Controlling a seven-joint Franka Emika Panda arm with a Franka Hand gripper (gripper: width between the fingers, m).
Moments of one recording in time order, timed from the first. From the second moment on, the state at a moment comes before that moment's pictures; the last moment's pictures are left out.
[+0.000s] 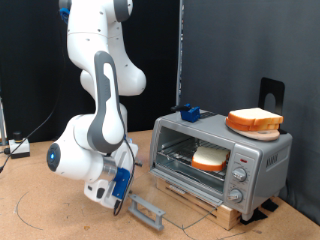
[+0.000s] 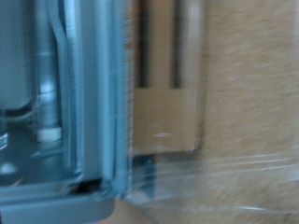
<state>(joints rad) -0.61 0.33 0.15 -2.46 0.68 1.82 -0.58</state>
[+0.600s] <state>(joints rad) -0.64 0.22 0.14 -2.45 0.62 1.59 -0.55</state>
